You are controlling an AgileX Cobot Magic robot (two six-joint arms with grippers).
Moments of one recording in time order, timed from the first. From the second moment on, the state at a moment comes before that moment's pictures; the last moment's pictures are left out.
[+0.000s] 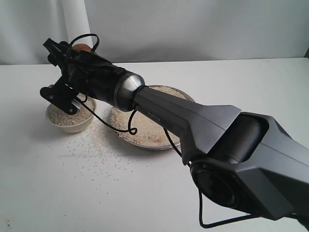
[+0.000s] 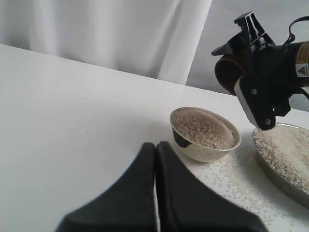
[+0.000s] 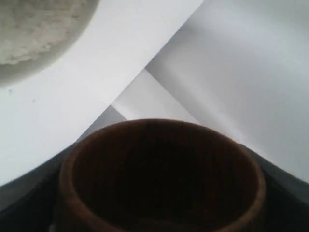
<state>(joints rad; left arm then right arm) 0.04 0.00 0.01 0.02 0.28 -0.25 0.87 2.63 -2.45 -0.74 0.54 -1.30</state>
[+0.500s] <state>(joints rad) 0.04 0.00 0.01 0.02 0.28 -0.25 0.86 2.48 -2.39 -0.56 0.73 -1.11</state>
